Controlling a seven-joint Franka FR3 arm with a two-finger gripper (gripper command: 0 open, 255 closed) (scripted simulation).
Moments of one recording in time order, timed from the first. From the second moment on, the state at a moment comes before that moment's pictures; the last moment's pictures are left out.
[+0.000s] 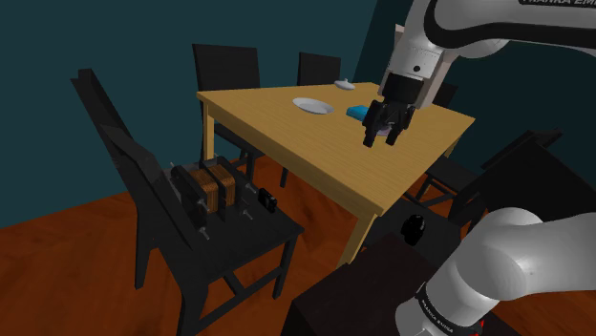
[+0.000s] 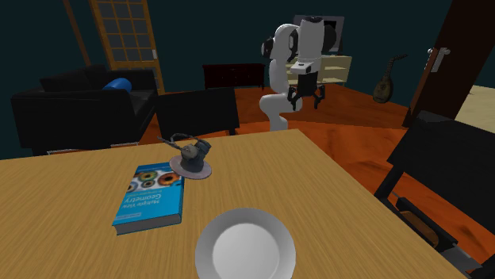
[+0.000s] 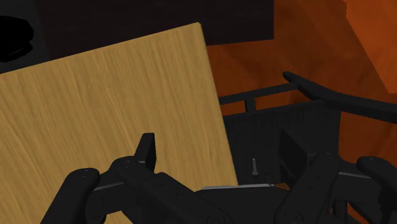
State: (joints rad) arm -0.02 -0.77 0.04 -2.42 0.10 1.61 0.07
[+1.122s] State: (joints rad) arm -0.15 -0.37 -0.15 -2.15 0.00 1.77 -0.05
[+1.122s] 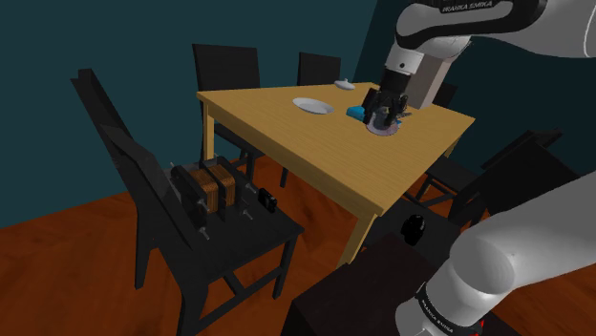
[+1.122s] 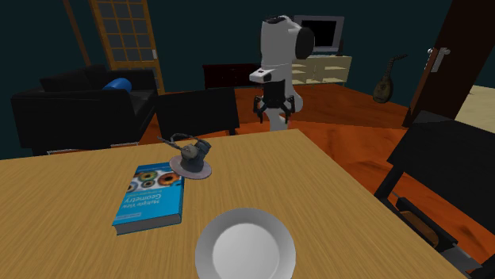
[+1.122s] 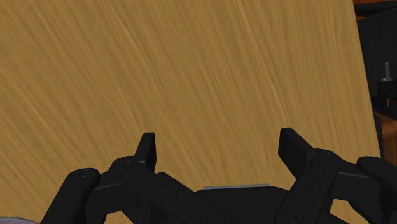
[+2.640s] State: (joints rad) arm -0.37 0.33 -0.37 -1.35 0.17 1.69 -0.24
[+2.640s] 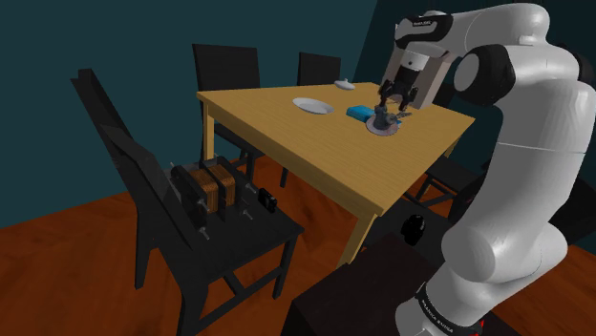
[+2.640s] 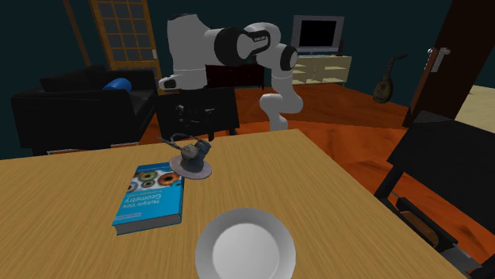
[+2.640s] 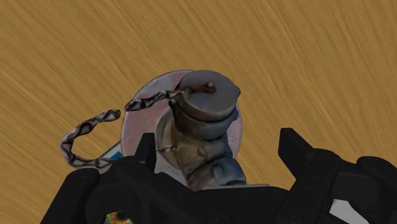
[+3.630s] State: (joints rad) arm -0.37 0.34 -0.37 -1.44 0.17 1.78 -0.25
